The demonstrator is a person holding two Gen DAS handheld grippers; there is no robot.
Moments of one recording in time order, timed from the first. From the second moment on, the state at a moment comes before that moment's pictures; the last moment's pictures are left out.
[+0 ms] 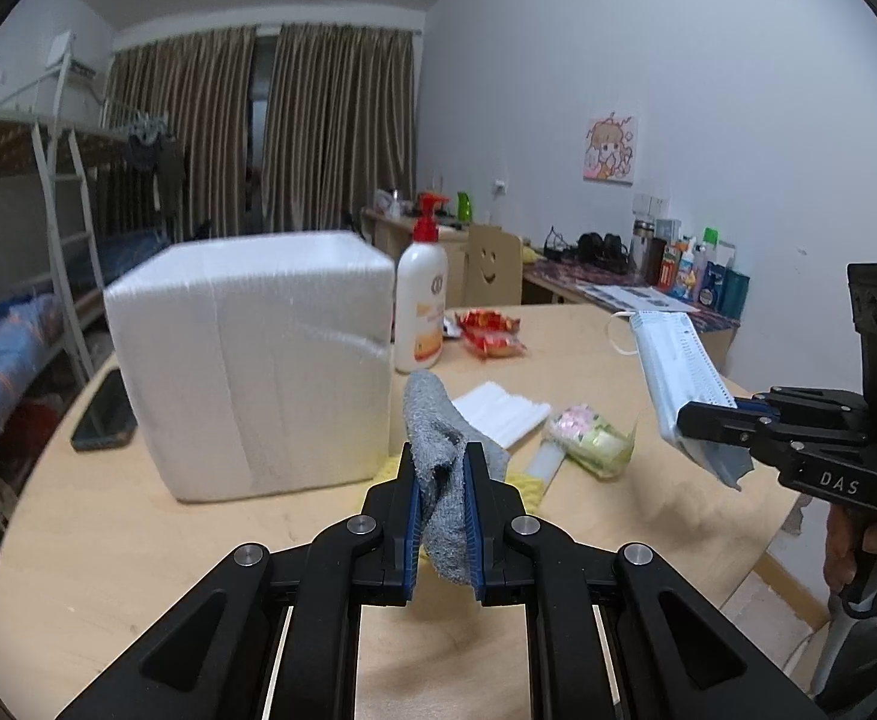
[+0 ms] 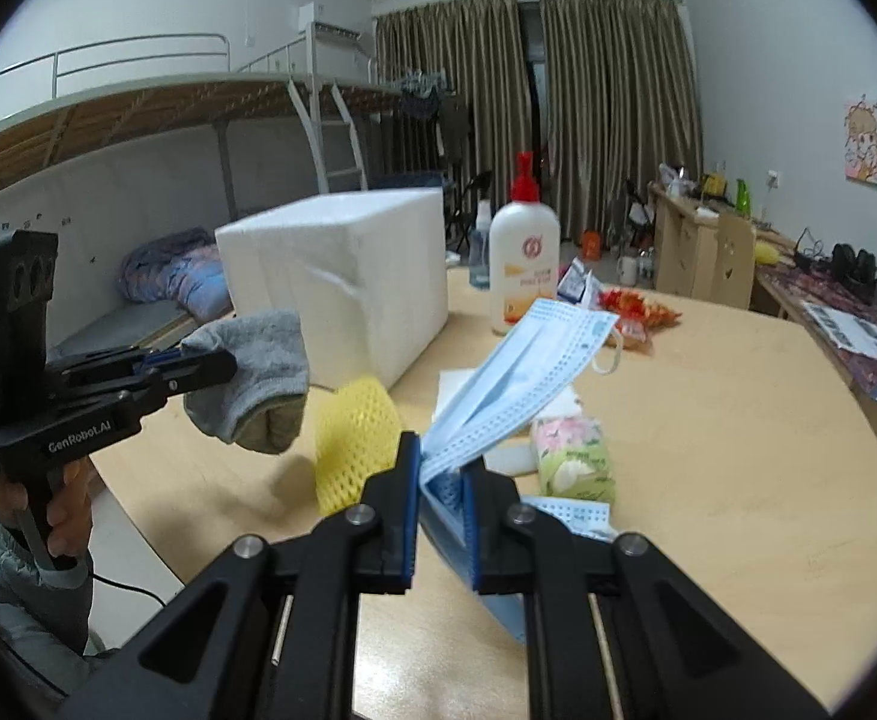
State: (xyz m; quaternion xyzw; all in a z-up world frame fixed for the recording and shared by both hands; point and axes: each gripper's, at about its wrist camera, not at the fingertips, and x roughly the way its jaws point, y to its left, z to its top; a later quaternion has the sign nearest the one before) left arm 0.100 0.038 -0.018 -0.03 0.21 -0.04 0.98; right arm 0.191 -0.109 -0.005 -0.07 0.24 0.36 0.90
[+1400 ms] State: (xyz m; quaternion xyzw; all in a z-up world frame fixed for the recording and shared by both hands) left arm -0.049 0.014 0.071 0.02 0.06 0.05 1.00; right arm 0.107 -0.123 0.053 -0.06 0.08 0.42 0.90
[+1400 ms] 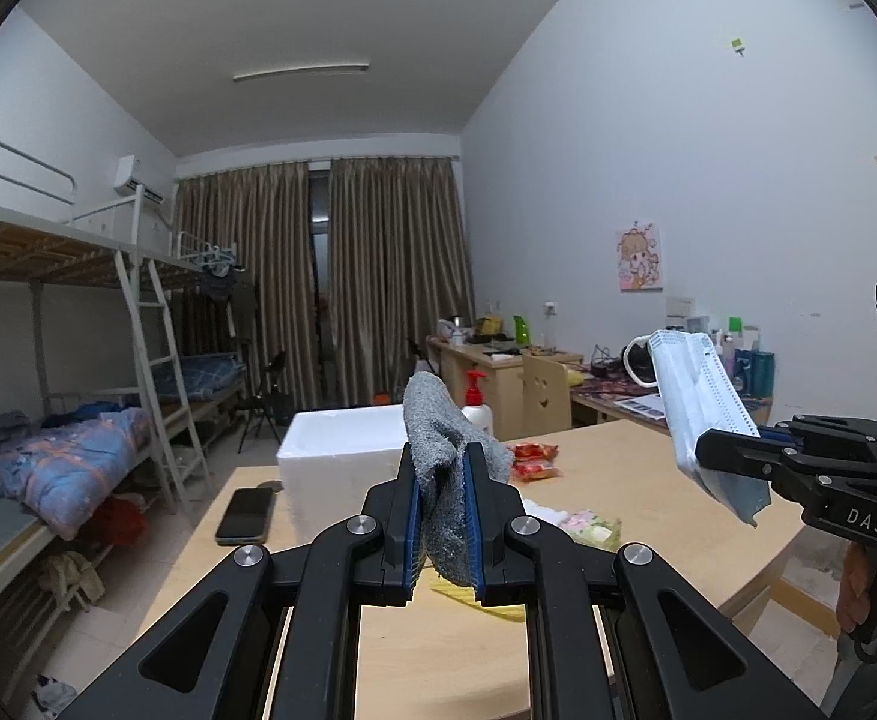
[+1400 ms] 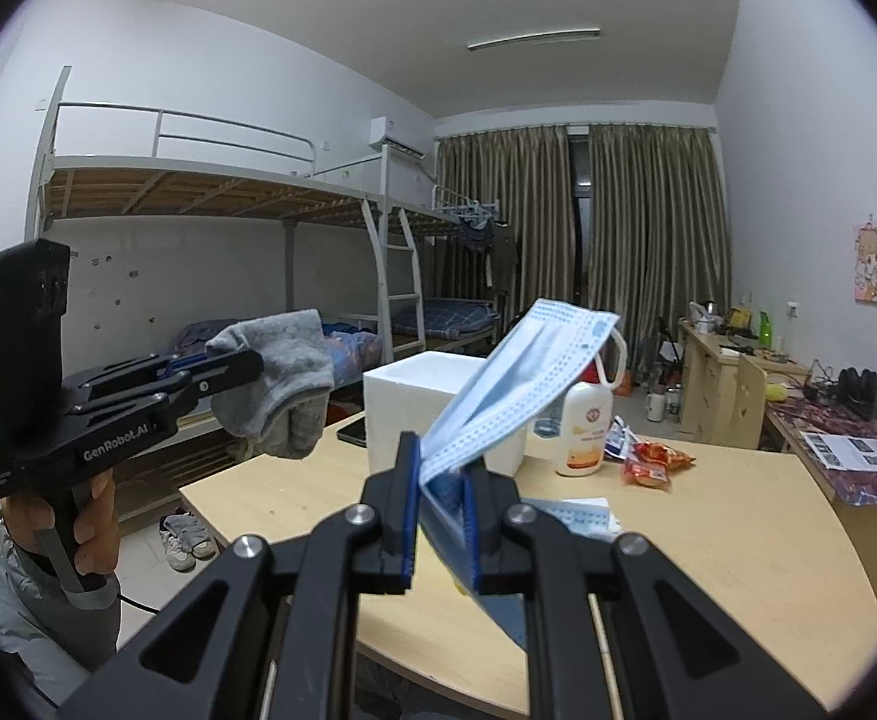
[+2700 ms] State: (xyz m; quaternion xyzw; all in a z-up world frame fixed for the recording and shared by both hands) left arm 0.061 0.098 0.098 -0.02 0.10 0.10 0.99; right arm 0.199 -0.018 0.077 -0.09 0.11 0.49 0.86
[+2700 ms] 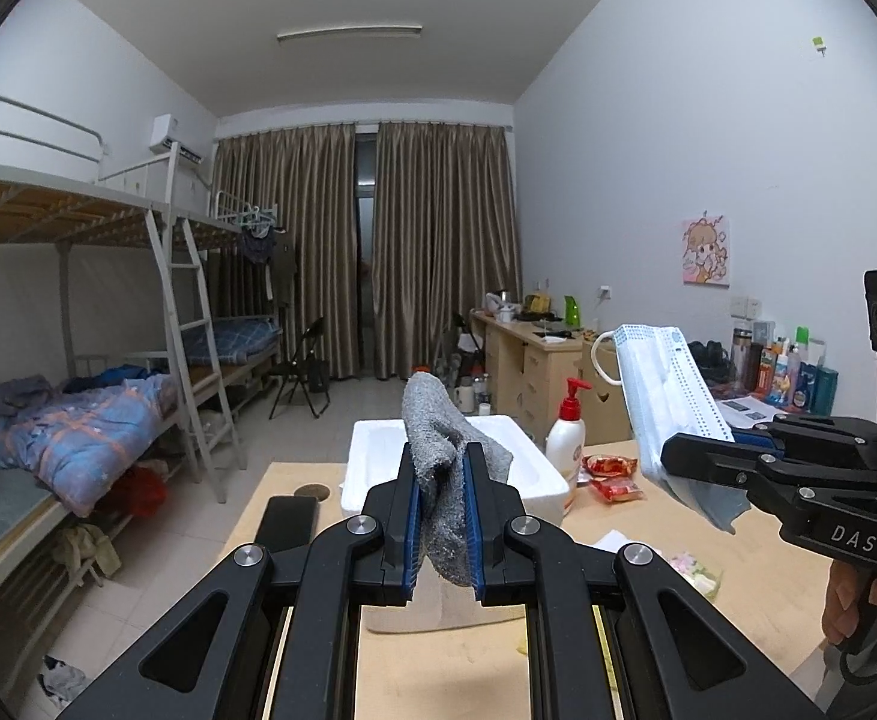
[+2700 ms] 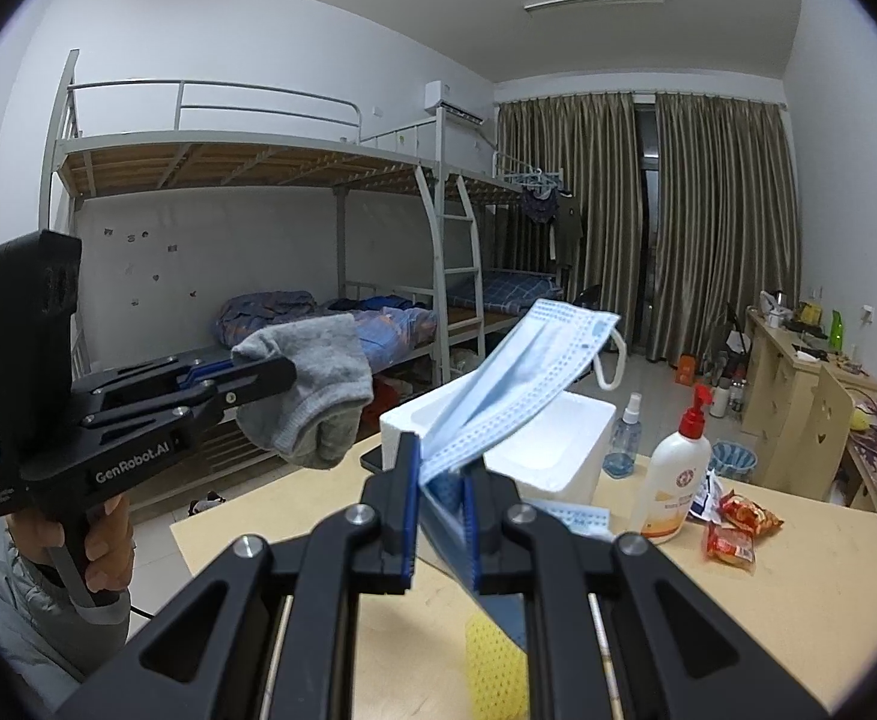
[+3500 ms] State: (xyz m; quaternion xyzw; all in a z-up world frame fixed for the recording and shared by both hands) left arm 0.157 0.138 0.098 -0.02 0.14 0.09 0.99; right arm 0.251 0.026 0.088 -0.10 0.15 0.48 0.86
